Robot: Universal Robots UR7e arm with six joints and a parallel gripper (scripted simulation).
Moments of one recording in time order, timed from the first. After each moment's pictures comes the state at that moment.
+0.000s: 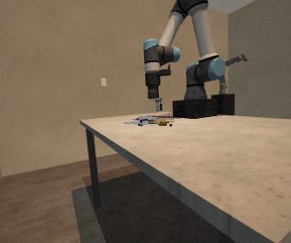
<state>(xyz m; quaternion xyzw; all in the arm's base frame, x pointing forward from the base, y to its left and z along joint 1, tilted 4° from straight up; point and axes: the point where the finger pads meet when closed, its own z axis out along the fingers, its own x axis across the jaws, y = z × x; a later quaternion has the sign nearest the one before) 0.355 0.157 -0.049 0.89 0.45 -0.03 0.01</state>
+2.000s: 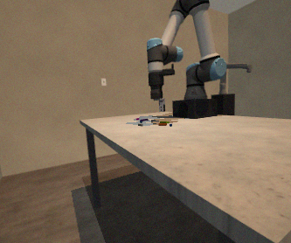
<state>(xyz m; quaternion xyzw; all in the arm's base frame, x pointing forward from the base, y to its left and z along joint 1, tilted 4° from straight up) 0.347 0.178 -0.052 0.91 0.41 -0.03 0.02</state>
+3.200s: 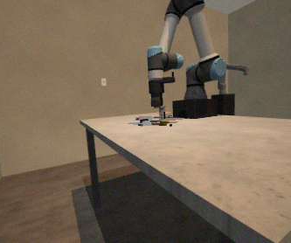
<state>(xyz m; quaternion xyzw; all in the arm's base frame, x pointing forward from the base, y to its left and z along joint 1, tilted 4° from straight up) 0.347 0.177 -0.089 0.91 0.41 -0.03 0.02</state>
